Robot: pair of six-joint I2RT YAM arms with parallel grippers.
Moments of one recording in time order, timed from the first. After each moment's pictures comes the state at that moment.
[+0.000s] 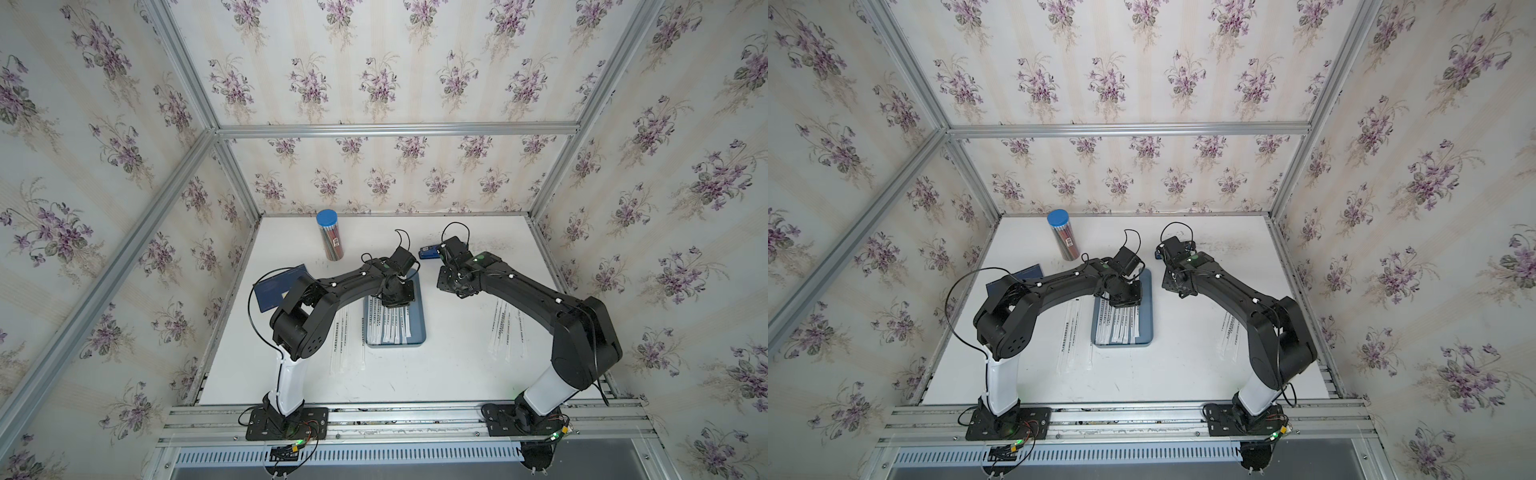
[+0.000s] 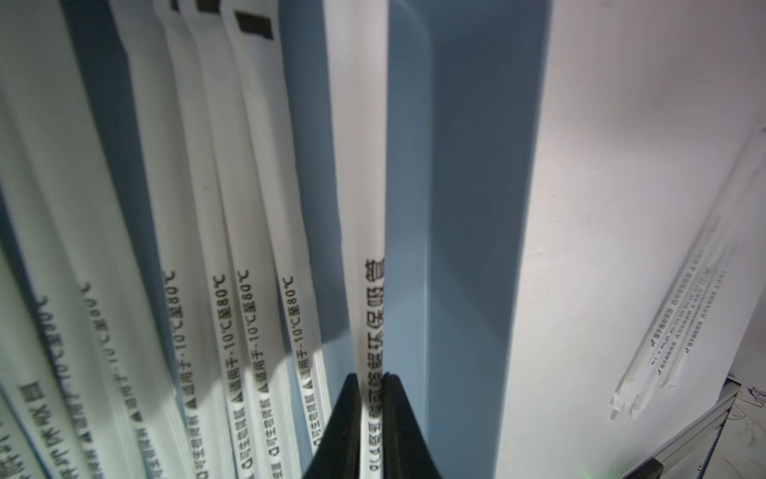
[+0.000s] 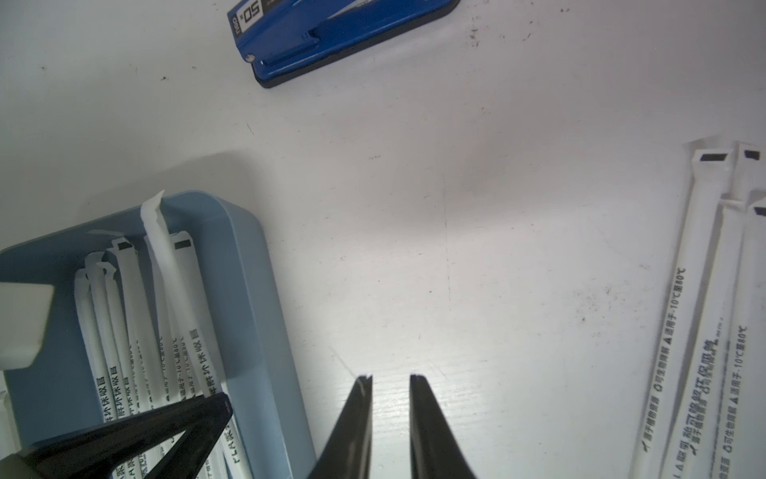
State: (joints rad) left arm -0.69 2.02 1.44 -0.61 0.19 -0.74; right arm 0.56 1.65 1.23 -0.76 0.22 0.73
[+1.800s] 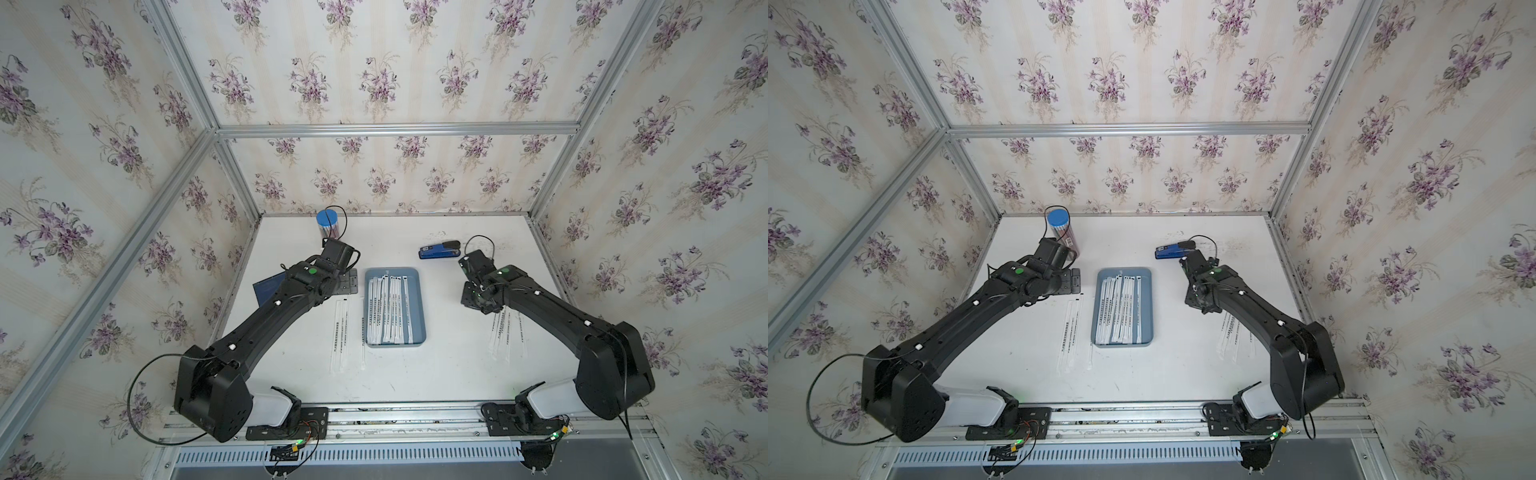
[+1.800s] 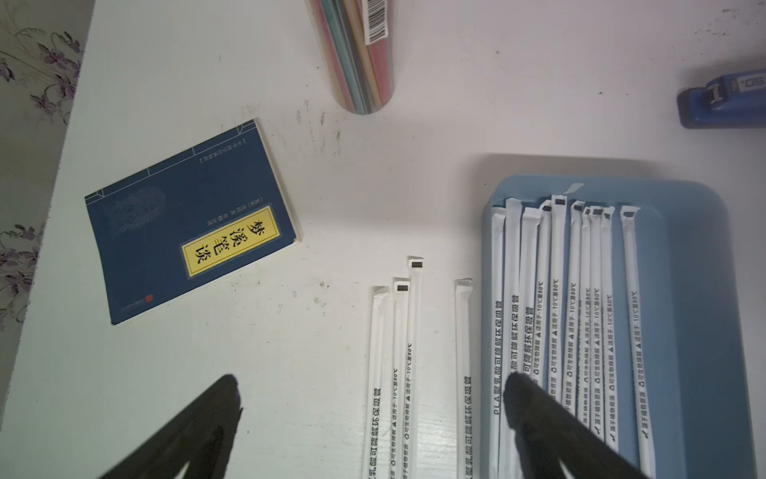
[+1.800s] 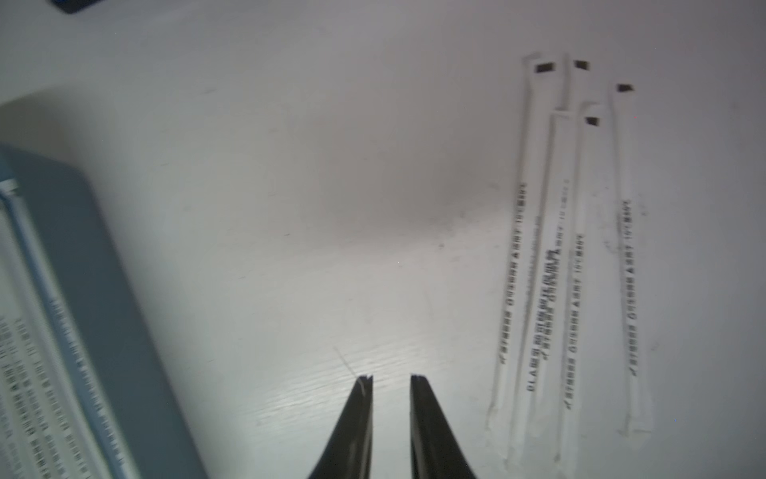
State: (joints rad) left arm -0.43 1.35 1.12 -0.81 -0.32 -0.46; right arm 0.54 1.50 1.08 -0.86 0.25 0.73
